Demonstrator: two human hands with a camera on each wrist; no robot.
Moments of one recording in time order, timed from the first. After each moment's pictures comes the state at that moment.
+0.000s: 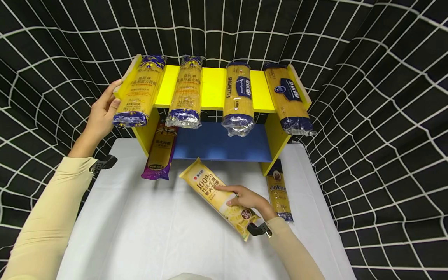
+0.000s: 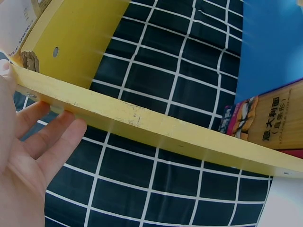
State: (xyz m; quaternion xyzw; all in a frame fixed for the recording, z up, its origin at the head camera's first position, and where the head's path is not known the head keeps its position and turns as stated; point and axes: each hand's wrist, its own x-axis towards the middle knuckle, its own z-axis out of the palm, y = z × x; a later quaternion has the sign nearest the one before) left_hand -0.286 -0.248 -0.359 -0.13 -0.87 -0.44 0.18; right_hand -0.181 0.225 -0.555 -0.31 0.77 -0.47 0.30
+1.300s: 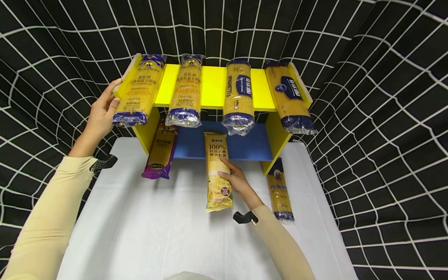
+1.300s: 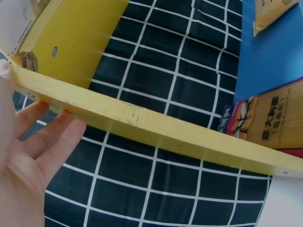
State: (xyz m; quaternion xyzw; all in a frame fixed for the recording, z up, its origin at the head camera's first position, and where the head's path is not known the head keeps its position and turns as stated) left_hand -0.285 -0.246 -0.358 -0.13 -0.87 -0.44 0.19; right_hand -0.212 0.172 -0.549 -0.01 0.67 -0.72 0.20
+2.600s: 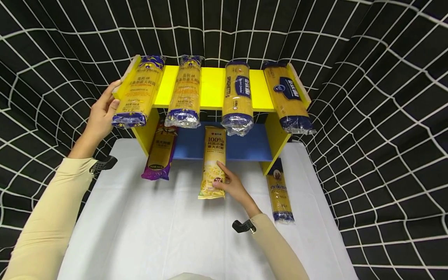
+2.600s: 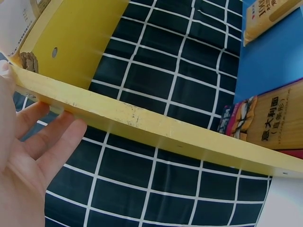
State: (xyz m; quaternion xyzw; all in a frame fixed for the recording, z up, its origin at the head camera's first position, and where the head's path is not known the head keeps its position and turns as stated) left_hand -0.286 -0.246 -0.359 -0.12 -0.87 -0.44 0.18; right_hand -0.195 0.174 -0.562 -0.09 0.78 -0.60 0.16
